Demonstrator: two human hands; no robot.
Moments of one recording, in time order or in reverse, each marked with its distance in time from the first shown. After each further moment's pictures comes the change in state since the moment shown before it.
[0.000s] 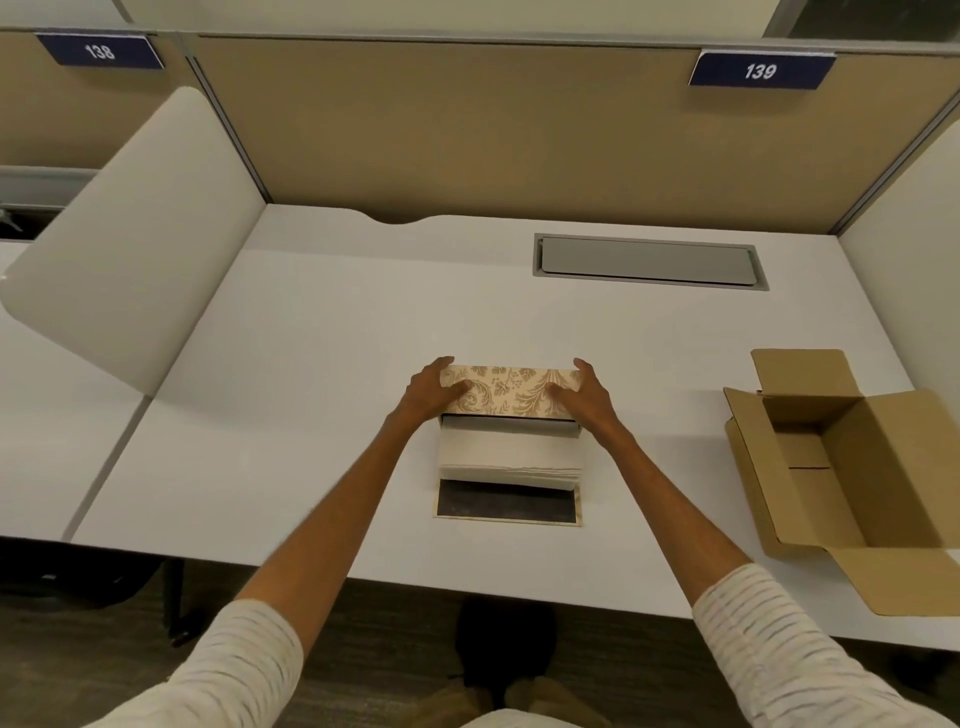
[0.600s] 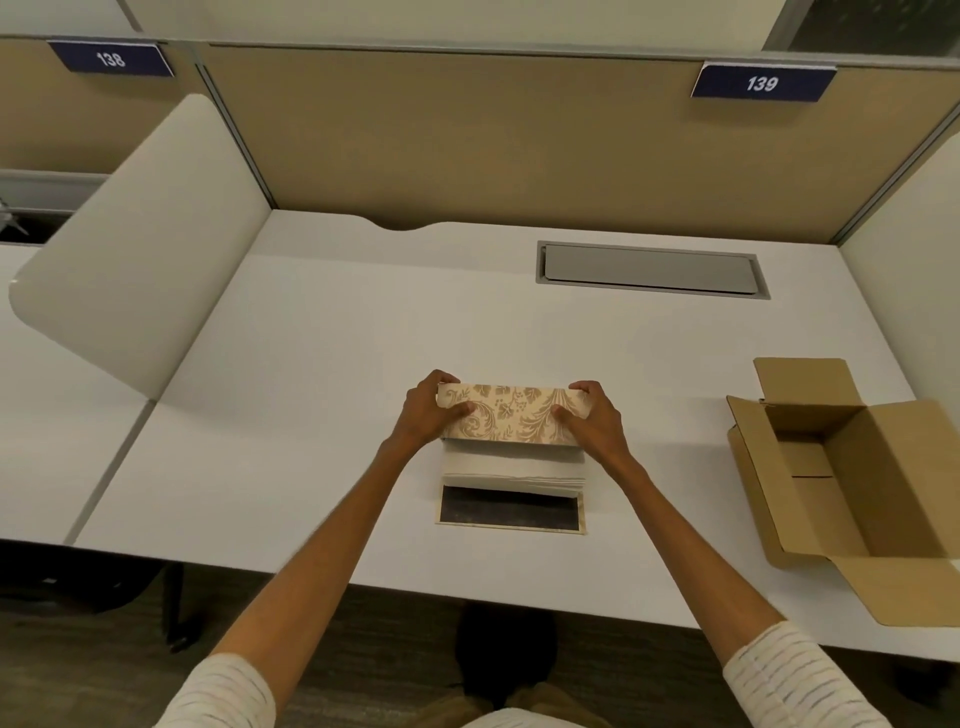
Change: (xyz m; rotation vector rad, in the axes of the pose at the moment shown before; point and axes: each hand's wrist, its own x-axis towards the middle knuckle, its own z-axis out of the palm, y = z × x) left_hand -0.020 -0.016 0.003 -0.172 0.111 0.090; right_hand -0.021 0.021 0.002 -0.035 0.107 -0.172
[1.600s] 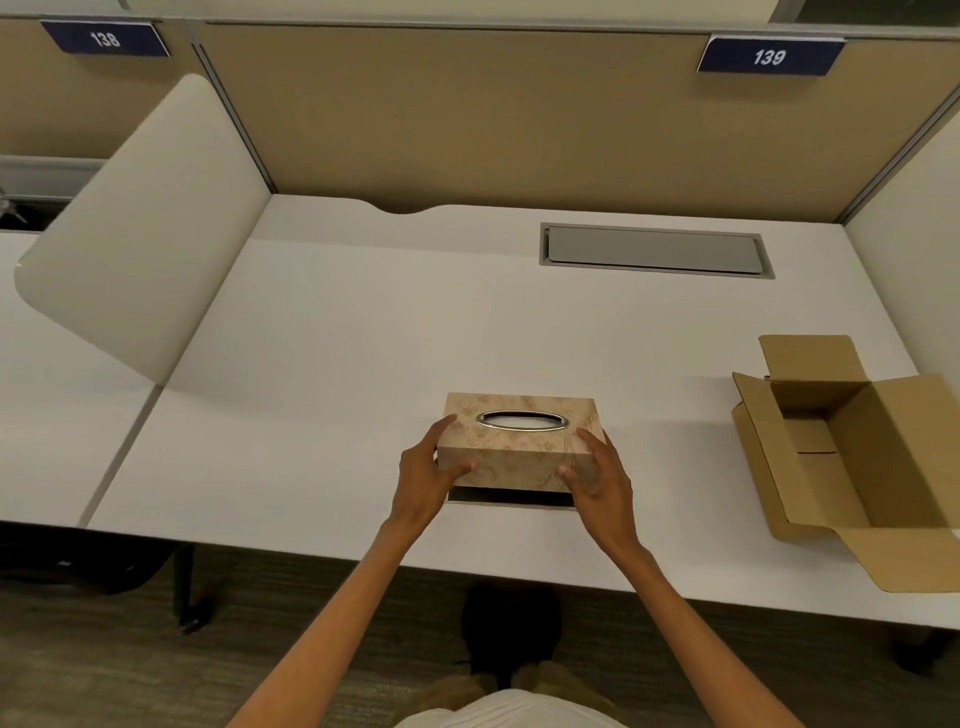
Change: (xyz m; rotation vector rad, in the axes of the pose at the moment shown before) left_hand -0.098 -0.066 0.033 -0.186 0.064 0.104; right_hand -0.104 0.071 0.035 0.108 0.113 -0.216
